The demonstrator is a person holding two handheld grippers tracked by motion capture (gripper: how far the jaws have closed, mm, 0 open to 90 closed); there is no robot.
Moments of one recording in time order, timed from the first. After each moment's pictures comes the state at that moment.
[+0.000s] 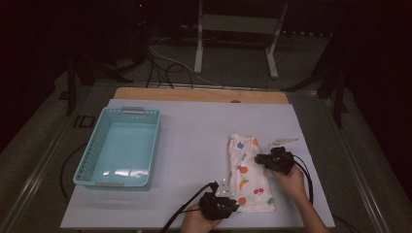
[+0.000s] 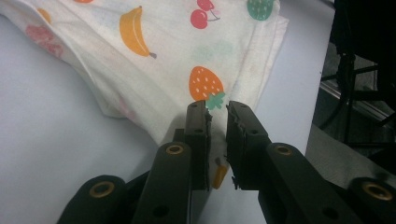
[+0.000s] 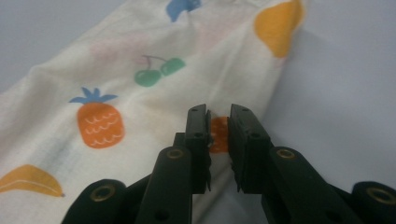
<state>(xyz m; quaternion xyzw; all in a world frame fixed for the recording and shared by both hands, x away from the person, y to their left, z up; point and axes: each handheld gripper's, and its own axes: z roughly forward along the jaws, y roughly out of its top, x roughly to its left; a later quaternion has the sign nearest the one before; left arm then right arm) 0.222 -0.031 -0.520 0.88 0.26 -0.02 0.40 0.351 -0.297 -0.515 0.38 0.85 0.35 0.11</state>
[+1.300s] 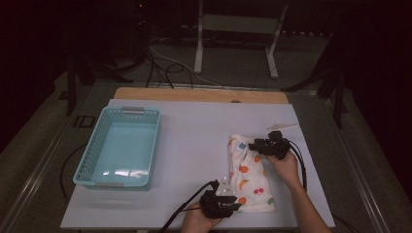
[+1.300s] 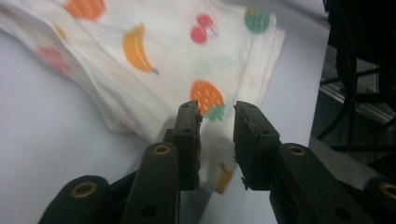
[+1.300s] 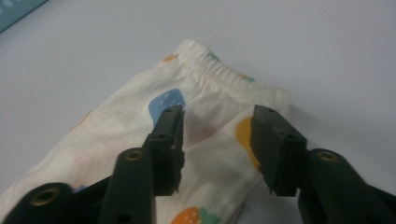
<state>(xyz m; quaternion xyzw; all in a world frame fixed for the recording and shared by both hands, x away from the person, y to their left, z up) 0.230 -0.029 -0.508 0.87 0.25 -0.01 0.42 0.397 -0.291 -0.509 0.41 0.81 0.41 0.07</state>
